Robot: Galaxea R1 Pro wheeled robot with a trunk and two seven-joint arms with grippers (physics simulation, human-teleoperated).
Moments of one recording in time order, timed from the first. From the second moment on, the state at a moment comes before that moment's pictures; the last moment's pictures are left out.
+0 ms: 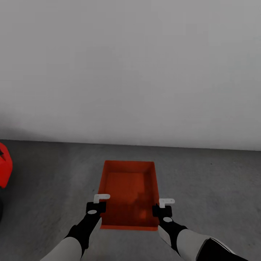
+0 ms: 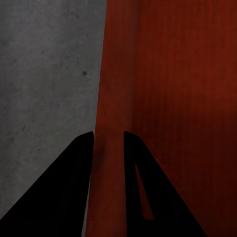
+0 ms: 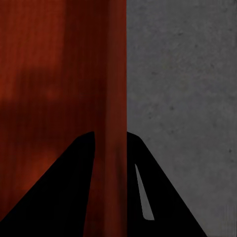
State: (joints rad) left arm -0.60 -0.15 0.03 -0.45 -0.11 0.08 0.27; right arm -0.75 0.15 0.73 0.00 -0.64 -0.28 -0.25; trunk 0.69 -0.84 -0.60
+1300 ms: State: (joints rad) left arm -0.60 -0.15 0.03 -0.45 -0.12 0.08 0.27; right arm -0.75 0.14 0.72 -0.01 -0.64 -0.28 -0.25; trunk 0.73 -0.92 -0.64
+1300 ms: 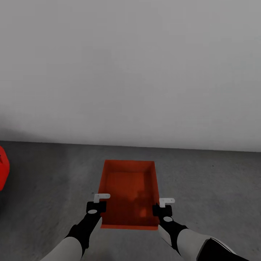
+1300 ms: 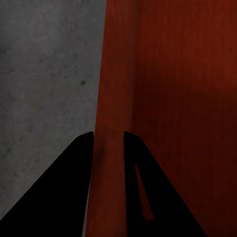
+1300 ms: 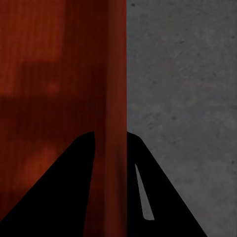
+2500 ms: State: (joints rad) left arm -0.60 -0.16 0.03 -0.45 -0.12 0.08 0.27; right arm -0.75 0.14 0.72 -0.01 -0.64 -0.27 -0.25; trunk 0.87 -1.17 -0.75
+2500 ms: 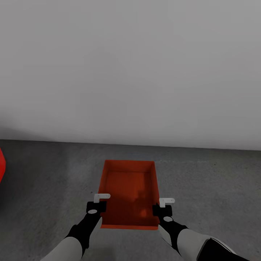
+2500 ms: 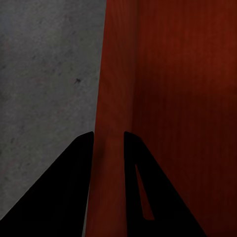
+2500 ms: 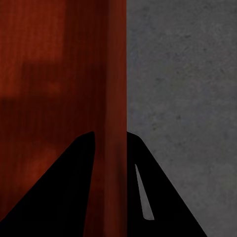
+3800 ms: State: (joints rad) left arm -0.60 -0.16 0.03 -0.46 -0.12 0.08 0.27; right arm -0.75 0.14 0.72 -0.02 -0.64 -0.27 -0.25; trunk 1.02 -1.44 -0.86
